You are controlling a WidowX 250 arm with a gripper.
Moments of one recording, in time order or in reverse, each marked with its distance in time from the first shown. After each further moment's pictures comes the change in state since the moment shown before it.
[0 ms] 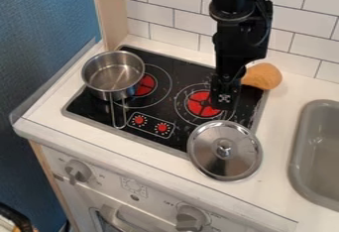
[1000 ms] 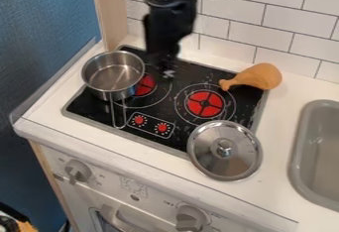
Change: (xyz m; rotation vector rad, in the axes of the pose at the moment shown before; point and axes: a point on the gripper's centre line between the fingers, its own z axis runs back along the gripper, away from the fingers) arm -0.098 0.043 -0.003 0.125 0.164 0.418
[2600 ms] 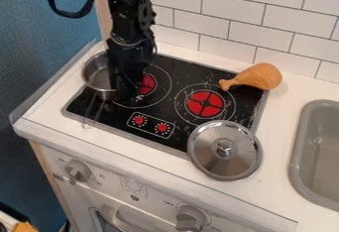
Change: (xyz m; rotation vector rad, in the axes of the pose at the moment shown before) arm -0.050 0.021 -0.079 -0.037 0.163 0.261
